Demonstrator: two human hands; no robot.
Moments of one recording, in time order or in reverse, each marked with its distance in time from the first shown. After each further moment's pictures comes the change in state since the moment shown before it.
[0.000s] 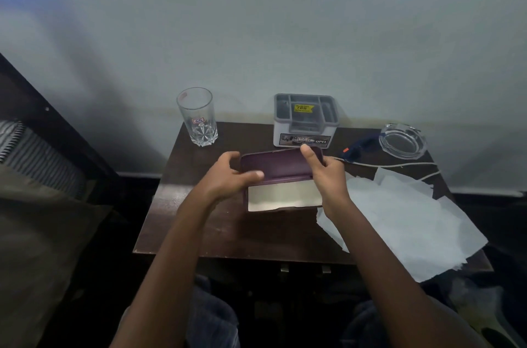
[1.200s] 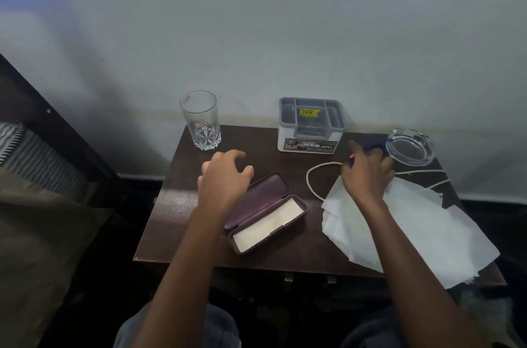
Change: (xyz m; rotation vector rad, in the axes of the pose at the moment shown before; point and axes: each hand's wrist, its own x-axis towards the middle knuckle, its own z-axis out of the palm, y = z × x) left_hand 0.011 -0.002 0.005 0.409 0.369 0.122; right_hand 0.055 0.017 -0.042 -1.094 0.358 -0.244
